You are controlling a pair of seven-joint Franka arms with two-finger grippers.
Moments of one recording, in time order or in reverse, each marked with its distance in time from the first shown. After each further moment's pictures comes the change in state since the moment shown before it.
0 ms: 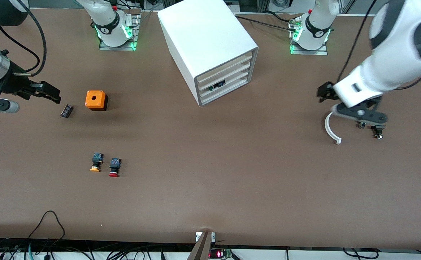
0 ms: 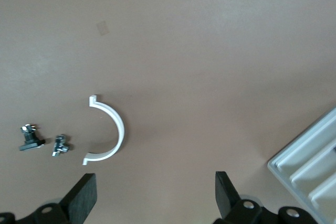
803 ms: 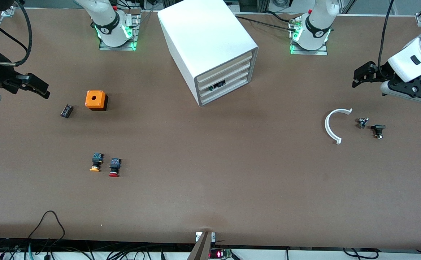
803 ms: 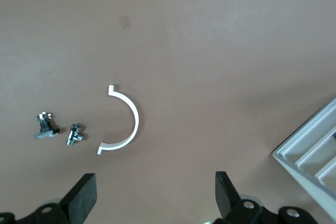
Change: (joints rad) left arm -0.156 -0.151 0.298 -0.114 -0.076 0.019 0.079; right arm 0.199 -0.038 -0.226 0.021 0.004 -0.021 0.000
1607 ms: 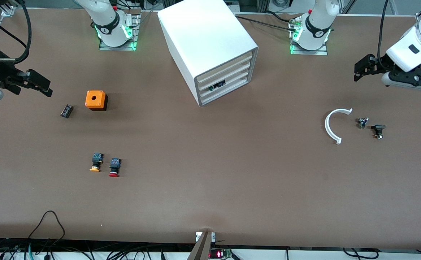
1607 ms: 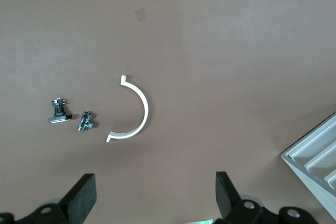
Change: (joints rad) left arm -0.034 -0.088 0.011 -0.077 0.058 0.010 -0.051; right arm 0.007 -0.001 -0.001 0.015 0.043 0.000 -0.065
